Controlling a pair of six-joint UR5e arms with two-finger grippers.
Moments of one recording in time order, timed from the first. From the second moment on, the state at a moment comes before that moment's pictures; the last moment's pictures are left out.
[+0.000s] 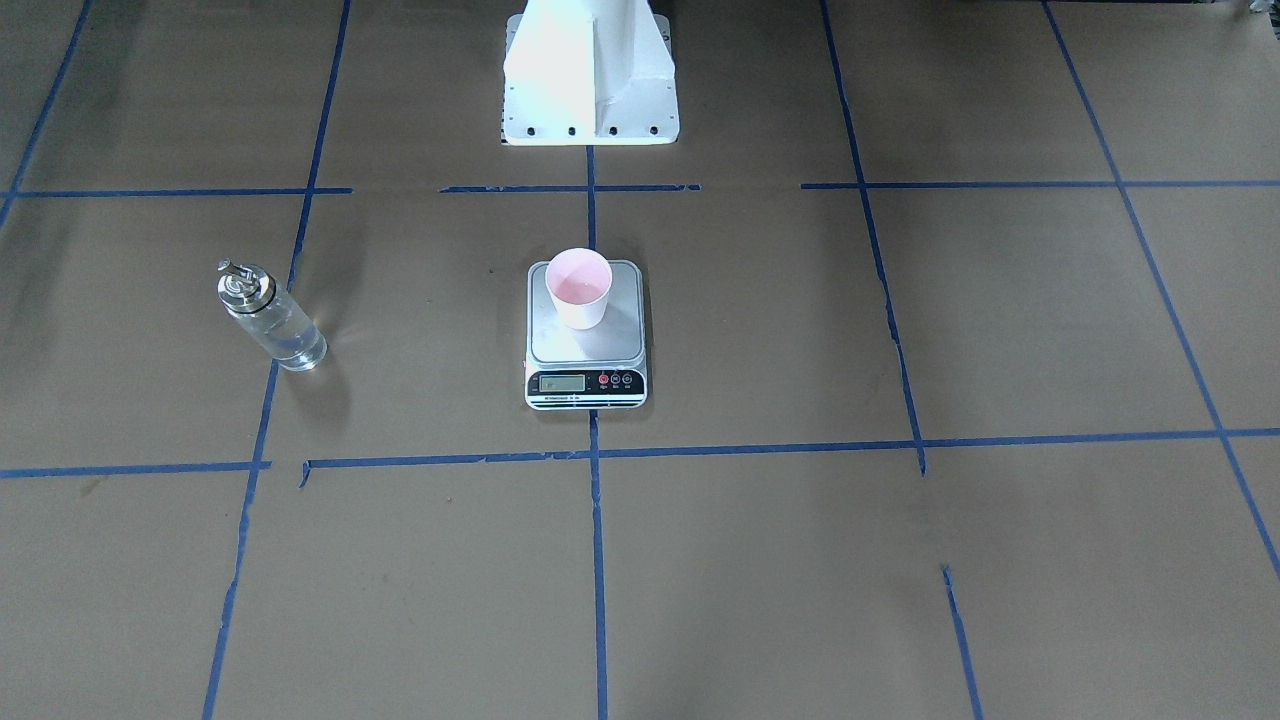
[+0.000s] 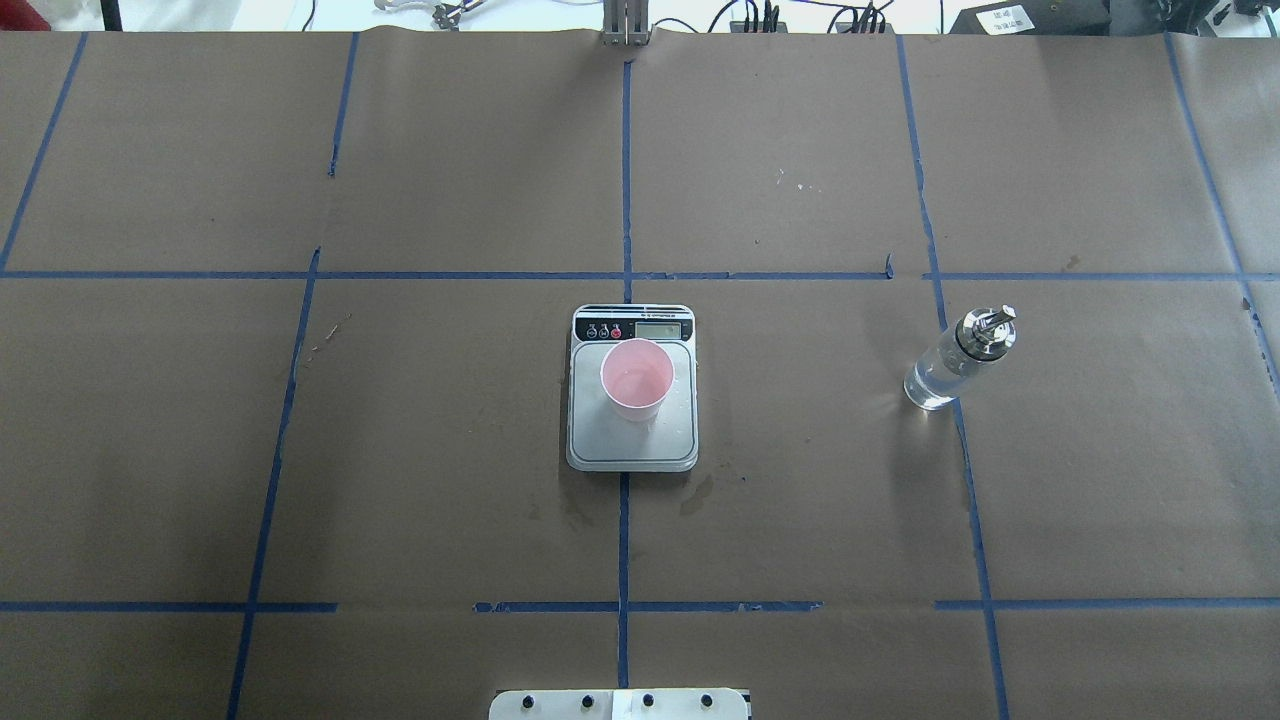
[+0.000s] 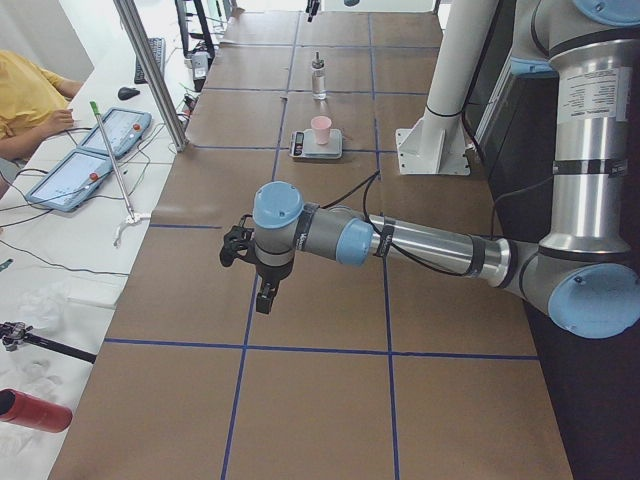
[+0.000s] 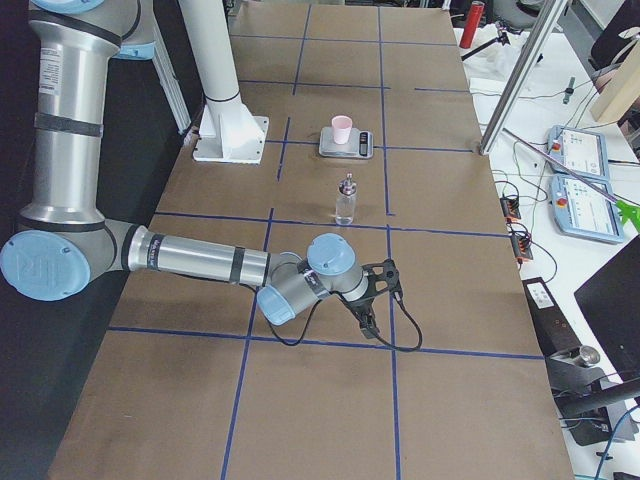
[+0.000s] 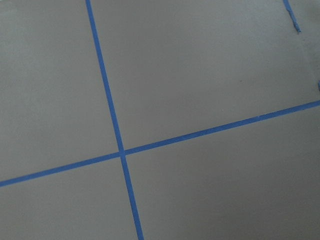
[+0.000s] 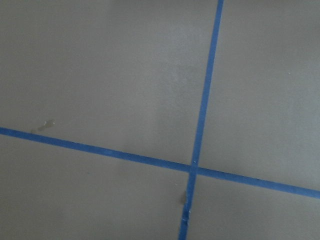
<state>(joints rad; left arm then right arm) -1.53 -1.52 -1.80 -1.65 -2.34 -0.04 1.47 -1.71 1.55 -0.86 2.27 0.25</state>
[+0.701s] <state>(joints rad) -1.53 -1.51 -1.72 -1.66 -2.42 -0.04 1.54 -1.70 1.63 -1.29 2.36 0.01</state>
